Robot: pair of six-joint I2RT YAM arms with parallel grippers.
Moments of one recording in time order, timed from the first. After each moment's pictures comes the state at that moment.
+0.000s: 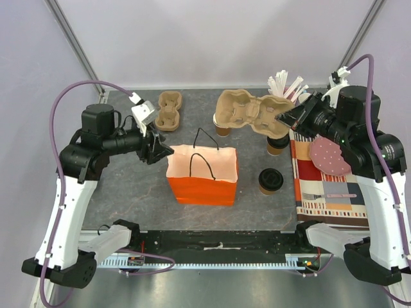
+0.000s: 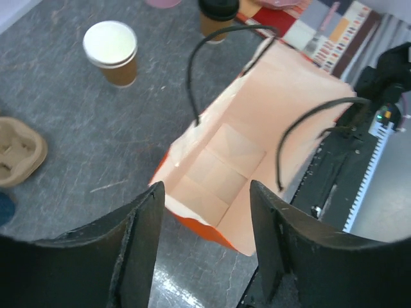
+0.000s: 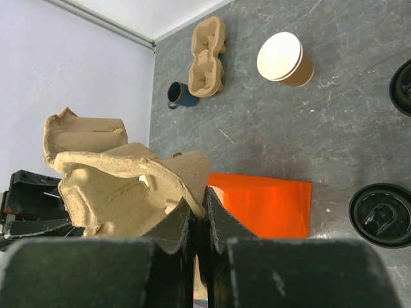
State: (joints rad) left arm -0.26 1.02 1.44 -0.95 0.69 0.26; right arm 0.28 1.11 1.76 -1.04 -0.19 0.79
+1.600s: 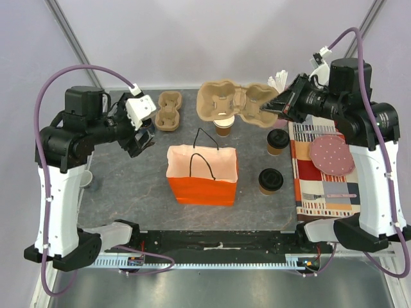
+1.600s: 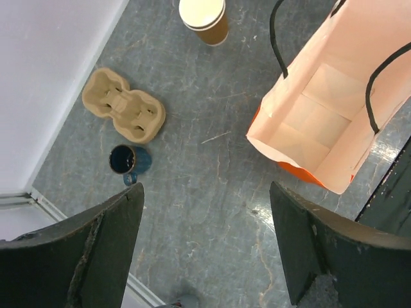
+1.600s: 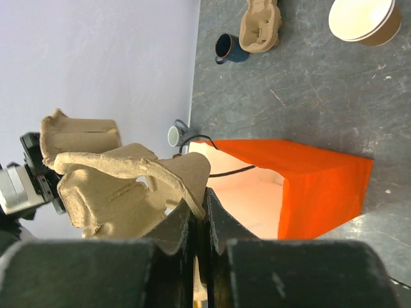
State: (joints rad) left arm -0.26 1.20 1.90 -1.36 0.44 0.69; right arm 0.28 1.33 2.06 -1.17 -0.45 0.81
